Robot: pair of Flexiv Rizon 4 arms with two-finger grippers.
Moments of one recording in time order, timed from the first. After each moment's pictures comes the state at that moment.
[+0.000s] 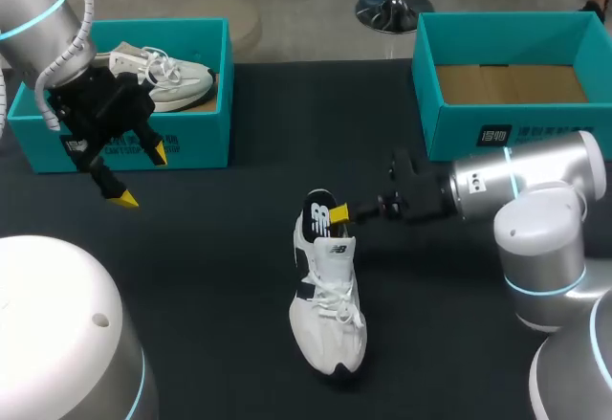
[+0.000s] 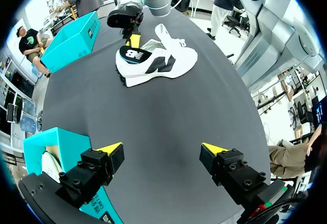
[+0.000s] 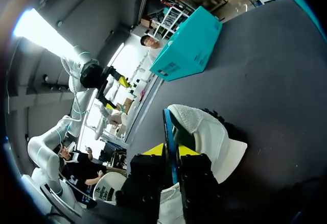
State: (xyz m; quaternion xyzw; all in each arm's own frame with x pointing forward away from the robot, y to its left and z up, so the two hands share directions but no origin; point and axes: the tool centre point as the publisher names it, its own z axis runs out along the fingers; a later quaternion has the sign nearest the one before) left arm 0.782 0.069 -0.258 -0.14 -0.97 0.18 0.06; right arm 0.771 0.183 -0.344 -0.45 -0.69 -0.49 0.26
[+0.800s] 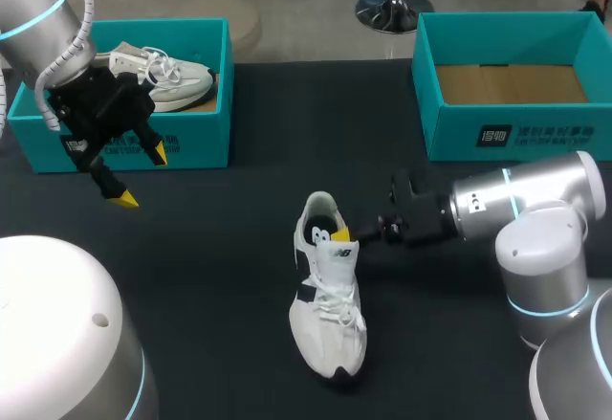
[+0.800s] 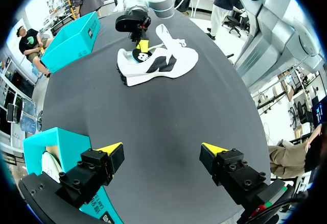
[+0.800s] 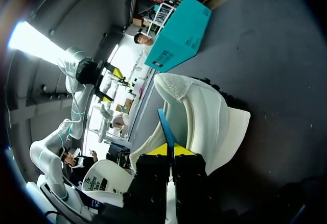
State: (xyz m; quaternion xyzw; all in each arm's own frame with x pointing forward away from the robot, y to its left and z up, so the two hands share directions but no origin) left arm 0.782 0.069 -0.258 -0.14 -0.97 0.18 0.06; right arm 0.737 0.183 -0.367 -0.48 -0.68 -0.47 0.30
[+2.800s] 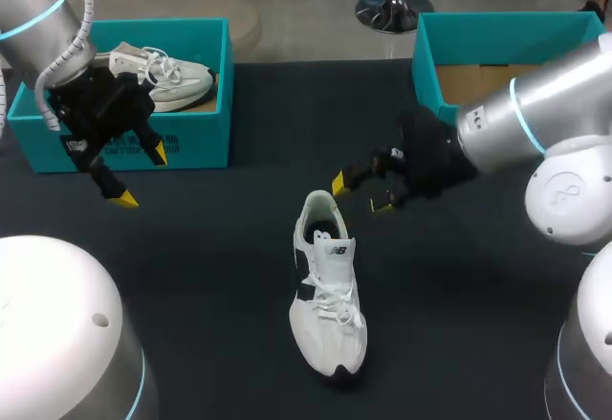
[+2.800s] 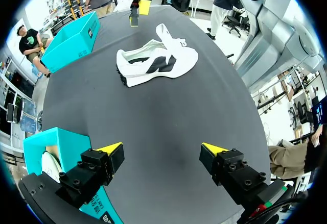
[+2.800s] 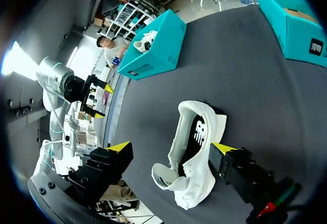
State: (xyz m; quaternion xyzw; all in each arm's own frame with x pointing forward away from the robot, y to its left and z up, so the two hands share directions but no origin) left arm 0.782 0.069 -0.258 -0.14 -0.97 0.18 0.06; right arm 0.741 0.156 -0.262 -0.60 -0.70 -0.34 0.19
